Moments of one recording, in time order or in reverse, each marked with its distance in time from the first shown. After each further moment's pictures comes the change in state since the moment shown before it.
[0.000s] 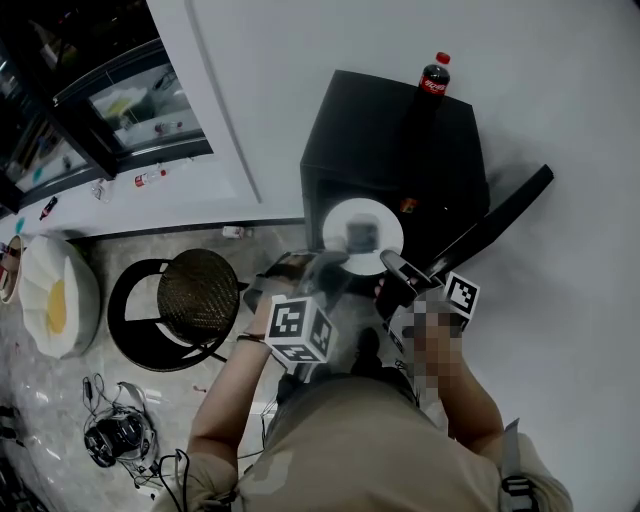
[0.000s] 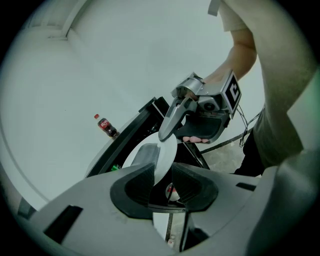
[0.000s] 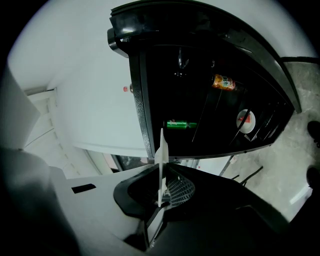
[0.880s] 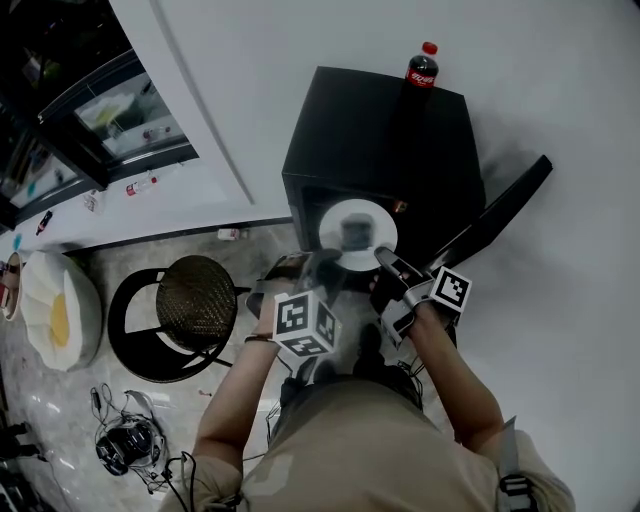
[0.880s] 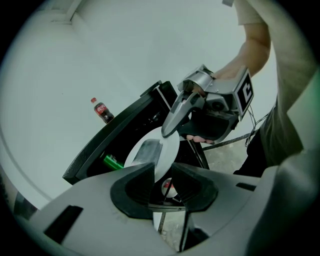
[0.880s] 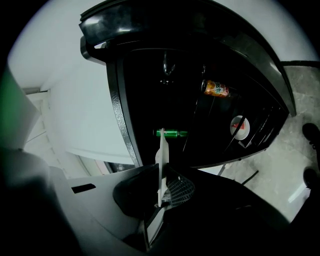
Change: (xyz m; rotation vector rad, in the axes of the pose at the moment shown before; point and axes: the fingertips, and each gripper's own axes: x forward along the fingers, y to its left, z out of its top) left arm 0.044 0.005 -0.018 -0.086 0.083 -0.024; right arm 0.012 -0.032 0.029 0.022 -0.057 -0.071
